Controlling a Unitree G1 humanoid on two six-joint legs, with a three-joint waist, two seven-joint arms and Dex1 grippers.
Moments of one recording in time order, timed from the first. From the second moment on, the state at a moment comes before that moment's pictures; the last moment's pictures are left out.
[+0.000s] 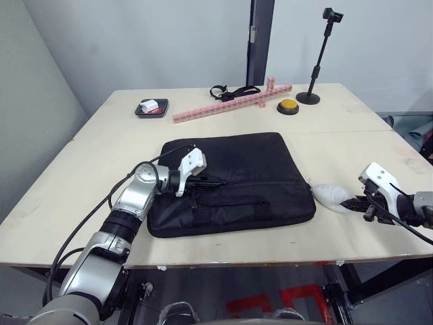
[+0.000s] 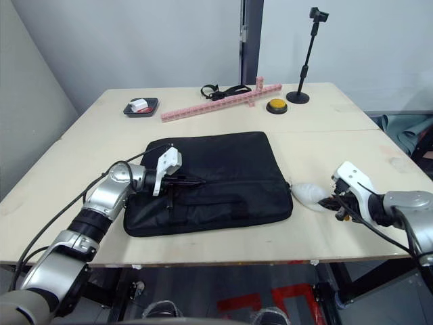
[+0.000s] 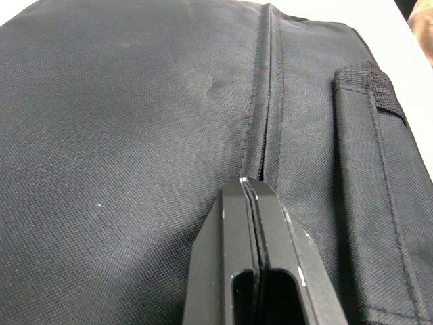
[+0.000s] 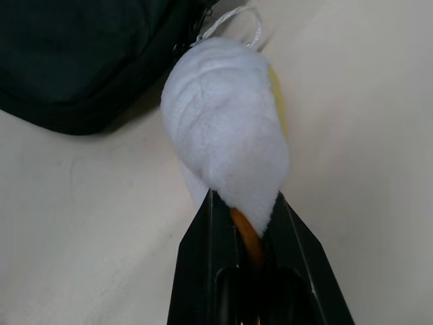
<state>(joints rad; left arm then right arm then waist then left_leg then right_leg) -0.62 0.43 -0.21 0.45 -0.20 0.15 -1.22 -0.09 -0.98 -0.20 -0.04 0.30 0.66 1.06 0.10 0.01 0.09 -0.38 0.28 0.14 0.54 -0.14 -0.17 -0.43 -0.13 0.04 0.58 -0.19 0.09</state>
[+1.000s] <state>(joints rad) -0.57 0.44 -0.18 0.35 -0.23 0.23 -1.22 -0.36 -1.24 -0.16 0.03 0.47 0.72 1.44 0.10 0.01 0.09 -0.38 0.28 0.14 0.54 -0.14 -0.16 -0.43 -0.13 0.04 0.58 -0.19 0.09</state>
